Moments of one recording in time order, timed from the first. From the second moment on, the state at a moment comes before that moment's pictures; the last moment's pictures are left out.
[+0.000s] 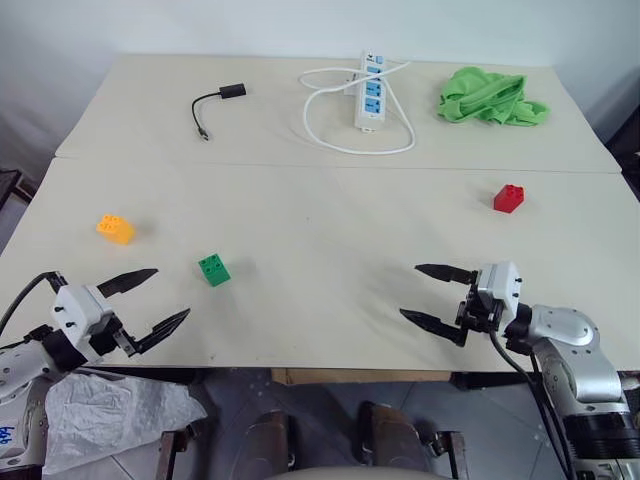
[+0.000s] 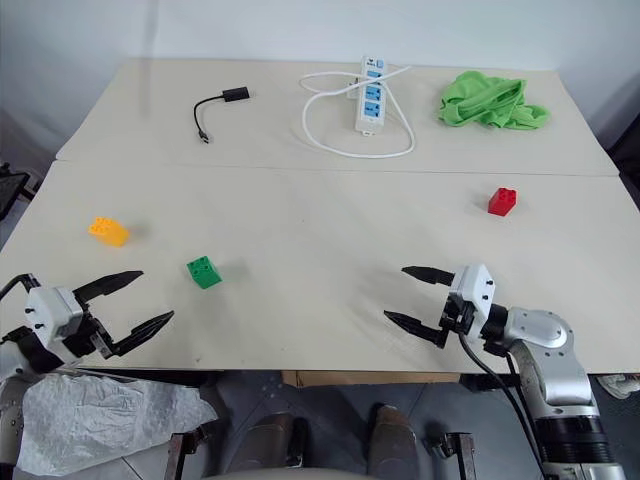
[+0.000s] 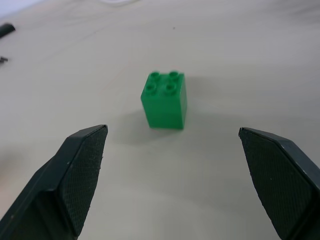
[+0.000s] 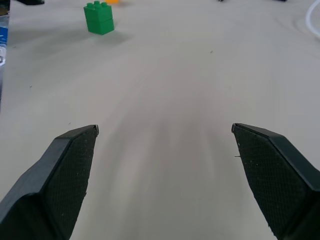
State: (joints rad) left arm 0.19 0.71 0.46 0.00 -0.43 -0.13 -0.98; right arm -0.10 -0.61 -0.09 -0.05 0.45 0.01 1.12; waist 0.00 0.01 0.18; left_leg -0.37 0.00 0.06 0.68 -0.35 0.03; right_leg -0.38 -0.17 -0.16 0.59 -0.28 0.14
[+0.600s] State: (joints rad) left arm -0.13 0.76 0.24 -0.28 -0.66 0.29 -0.98; right arm 0.01 -0.52 -0.46 -0.04 0.43 0.00 0.65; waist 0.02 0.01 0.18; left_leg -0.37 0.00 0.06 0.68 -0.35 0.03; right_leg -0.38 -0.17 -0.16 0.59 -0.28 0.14
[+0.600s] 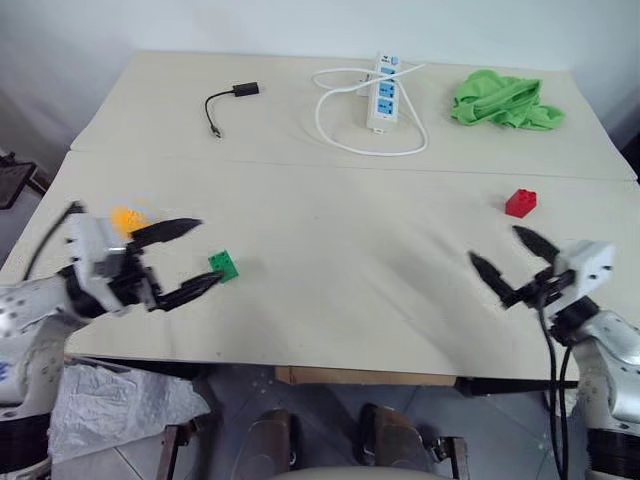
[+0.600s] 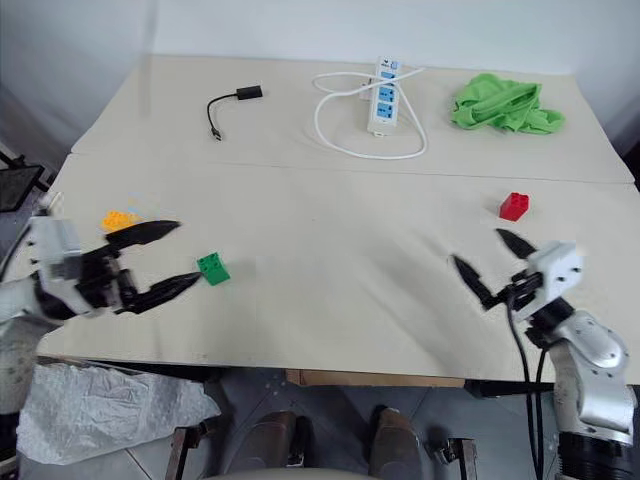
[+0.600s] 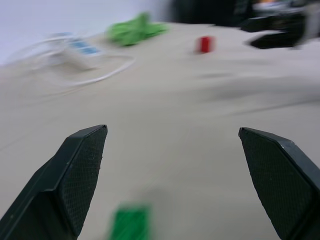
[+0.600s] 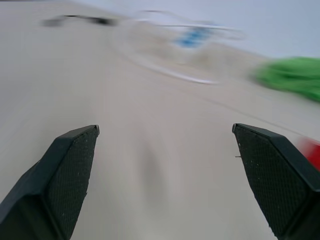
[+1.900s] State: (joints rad) left arm -0.33 0.61 0.02 -0.27 -0.48 0.36 -0.91; right arm -0.96 -0.55 -0.26 1.12 0.12 0.09 0.21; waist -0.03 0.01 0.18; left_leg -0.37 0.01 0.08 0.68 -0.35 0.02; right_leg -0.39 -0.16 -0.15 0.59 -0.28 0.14
